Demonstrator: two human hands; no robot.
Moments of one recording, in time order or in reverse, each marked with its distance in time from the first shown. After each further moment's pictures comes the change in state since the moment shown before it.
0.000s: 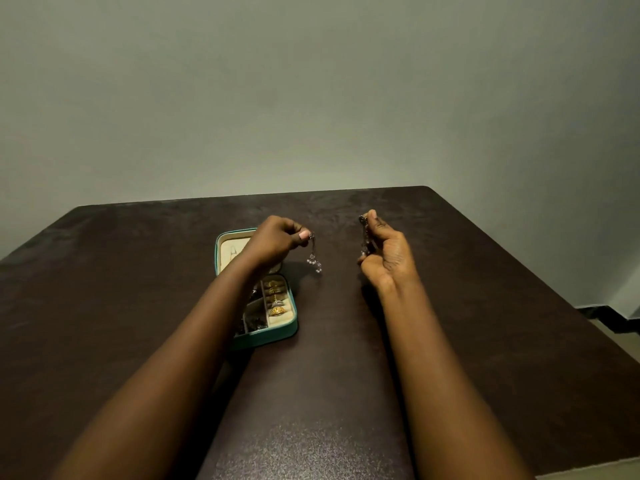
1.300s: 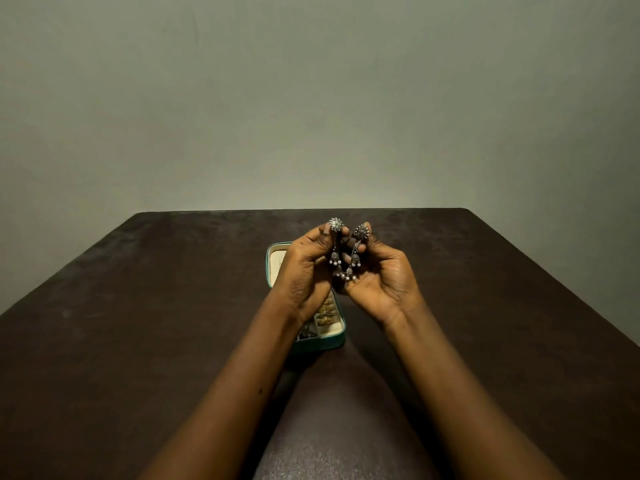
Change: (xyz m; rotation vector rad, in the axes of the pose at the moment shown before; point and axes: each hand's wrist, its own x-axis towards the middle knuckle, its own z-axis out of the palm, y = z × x) left_hand -0.071 0.021 -0.013 -1.240 -0.032 0.109; right_hand -0.069 0.032 0.052 0.145 -0.414 0.332
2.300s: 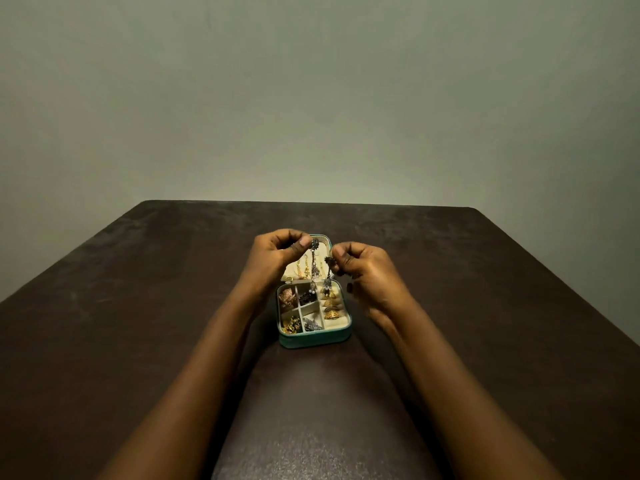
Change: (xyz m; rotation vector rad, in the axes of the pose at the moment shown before) left_hand -0.002 0.025 -0.060 0.730 0.130 0.156; right_hand -0.006 0.016 0.002 -0.783 -0.008 -0.150
